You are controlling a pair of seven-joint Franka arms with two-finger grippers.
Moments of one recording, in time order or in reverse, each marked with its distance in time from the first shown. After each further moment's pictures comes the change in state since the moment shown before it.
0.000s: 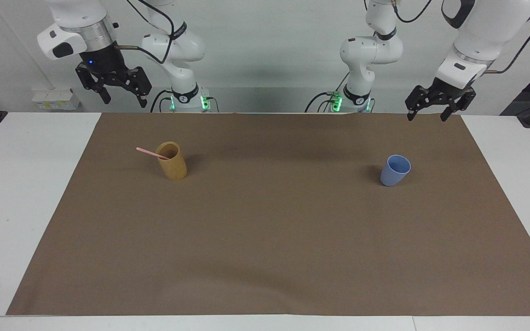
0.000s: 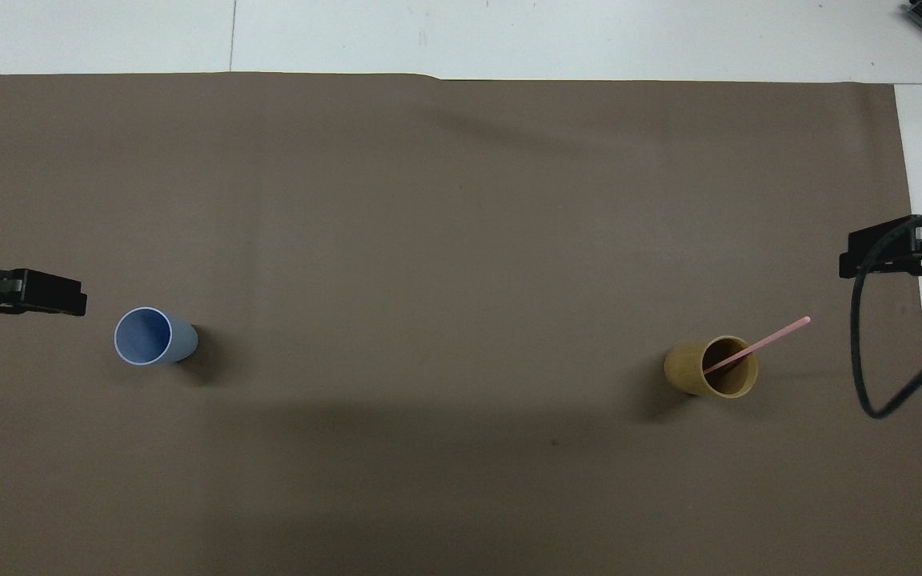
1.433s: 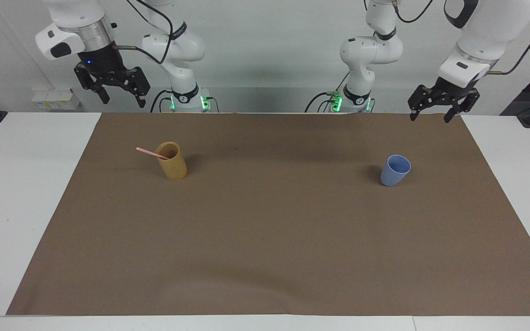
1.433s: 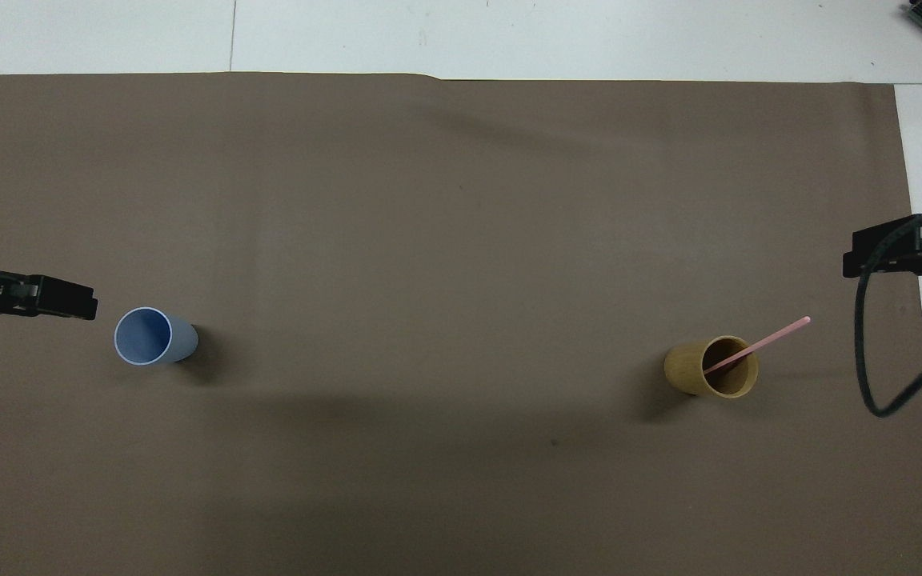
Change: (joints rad) left arm 0.010 0.009 -0.006 -0.048 0.000 0.038 0.064; right arm -0.007 0.000 0.001 0.000 0.000 0.000 0.000
